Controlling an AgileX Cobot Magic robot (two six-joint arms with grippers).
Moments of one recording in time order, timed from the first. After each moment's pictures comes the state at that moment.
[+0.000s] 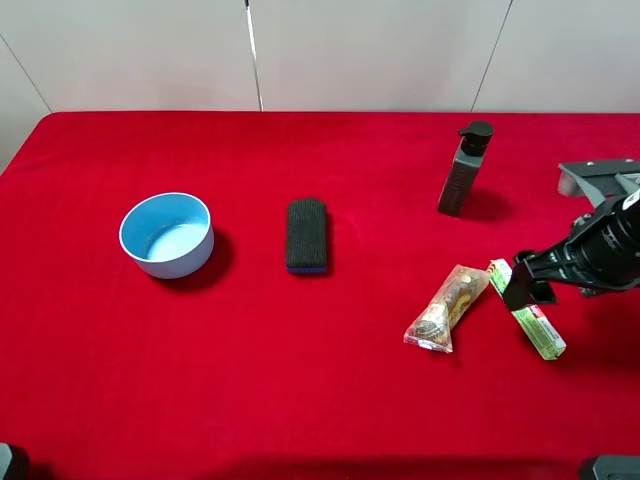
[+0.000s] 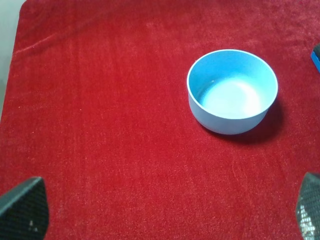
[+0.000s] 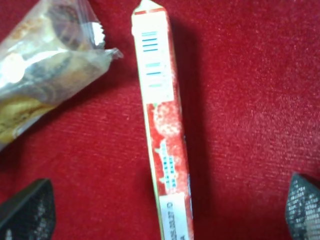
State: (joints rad) left arm 0.06 0.00 -0.50 -0.13 1.07 0.21; right arm 0.10 1.47 -0.53 0.16 0.57 -0.20
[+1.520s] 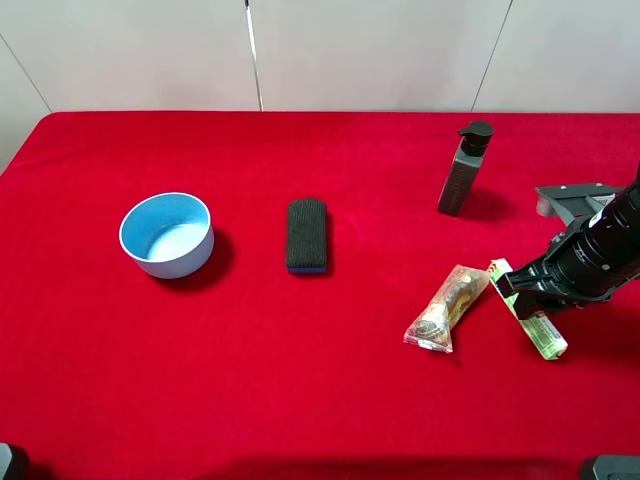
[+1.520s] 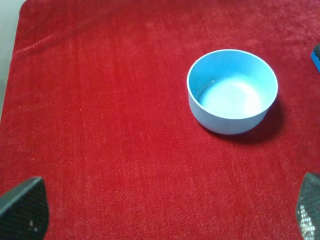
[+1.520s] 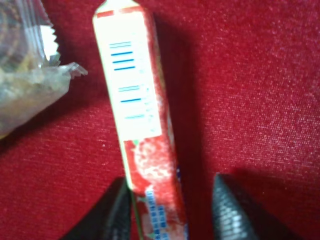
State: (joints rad) left arm 0.06 0.00 -0.50 -0.13 1.07 0.21; right arm 0.10 1.63 -0.53 0.16 0.47 -0.20
